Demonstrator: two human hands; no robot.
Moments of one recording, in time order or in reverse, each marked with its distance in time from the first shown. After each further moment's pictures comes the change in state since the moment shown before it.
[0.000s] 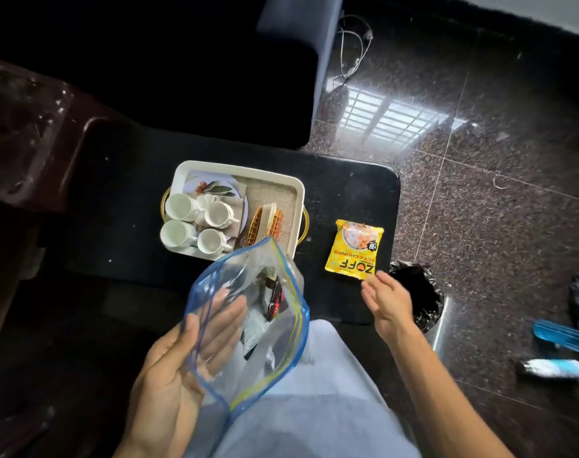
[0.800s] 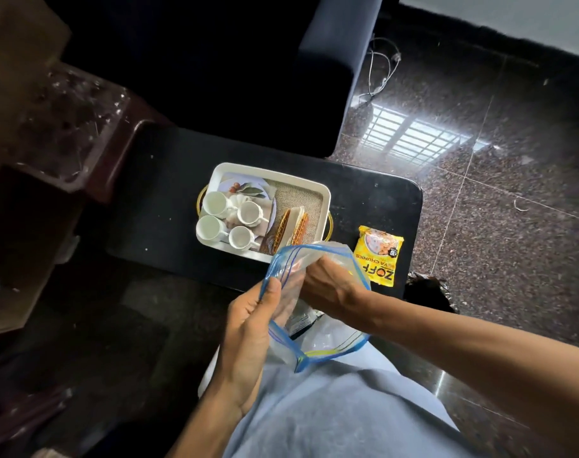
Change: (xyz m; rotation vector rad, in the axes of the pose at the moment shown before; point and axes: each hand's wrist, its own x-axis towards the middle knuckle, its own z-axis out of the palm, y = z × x) left_hand -0.022 0.024 0.060 0.072 -0.104 0.159; right_hand -0.110 -0.005 0.104 -2.428 -0.746 -1.734
